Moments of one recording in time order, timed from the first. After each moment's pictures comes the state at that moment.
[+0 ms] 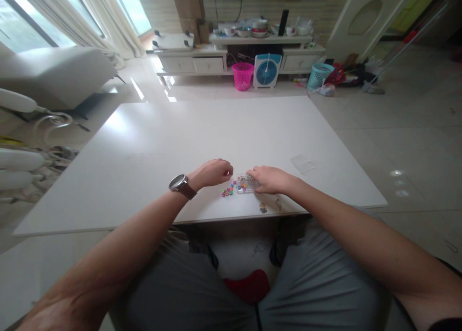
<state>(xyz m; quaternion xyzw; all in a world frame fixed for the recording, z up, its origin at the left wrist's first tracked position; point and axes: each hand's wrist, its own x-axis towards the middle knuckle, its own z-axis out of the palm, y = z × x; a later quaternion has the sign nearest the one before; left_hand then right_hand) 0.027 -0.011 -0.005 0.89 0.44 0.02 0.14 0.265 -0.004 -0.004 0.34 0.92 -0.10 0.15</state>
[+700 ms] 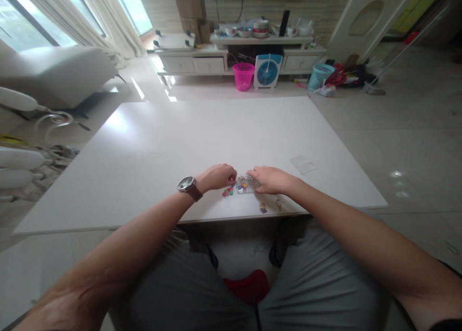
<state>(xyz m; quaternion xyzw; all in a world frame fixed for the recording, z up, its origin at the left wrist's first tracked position) 0.040 -0.013 -0.022 0.87 0.46 -0.01 0.17 0.264 -0.004 0.000 0.34 0.92 -0.10 0.15</state>
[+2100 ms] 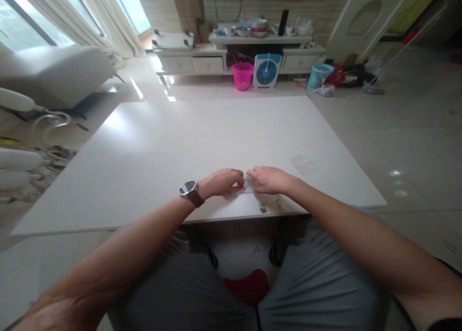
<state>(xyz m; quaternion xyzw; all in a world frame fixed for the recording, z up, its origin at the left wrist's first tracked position) 0.053 -0.028 -0.011 0.91 0.35 0.03 0.21 0.262 -0.006 0.005 0.34 0.92 -0.10 0.15</state>
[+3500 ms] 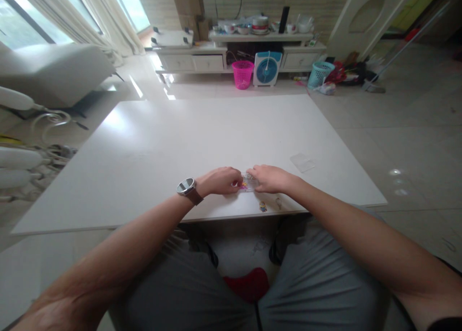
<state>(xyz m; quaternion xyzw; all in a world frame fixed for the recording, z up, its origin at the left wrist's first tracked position) 0.051 -0.028 -0.006 0.91 0.37 0.01 0.20 0.262 -0.006 0.002 0.34 0.92 -0.10 0.15</state>
